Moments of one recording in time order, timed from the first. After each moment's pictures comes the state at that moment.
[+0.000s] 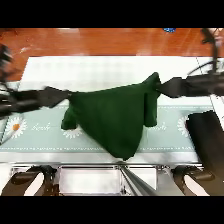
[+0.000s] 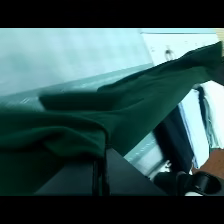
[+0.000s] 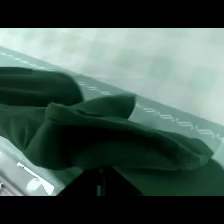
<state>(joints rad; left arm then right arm) 0.00 -0.74 0.75 0.52 -1.11 -1.22 0.08 -0.97 1.14 -0.92 1.25 1.41</state>
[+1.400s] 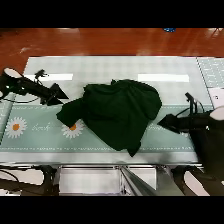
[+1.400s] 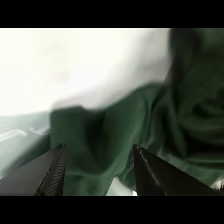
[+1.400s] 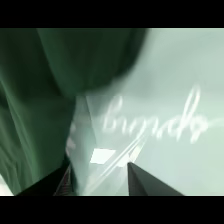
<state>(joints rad) 0.21 -1.64 1.19 0.91 -1.34 -1.38 -0.20 -0.91 0.49 -0.93 1.16 1.38</state>
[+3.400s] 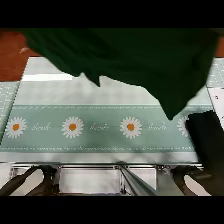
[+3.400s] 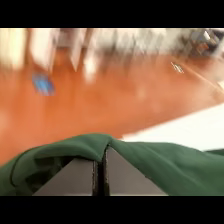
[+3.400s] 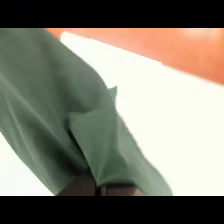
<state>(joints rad) 0.38 -1.05 1.99 0.41 -1.26 -1.21 0.08 -0.98 1.89 -0.96 1.50 1.46</state>
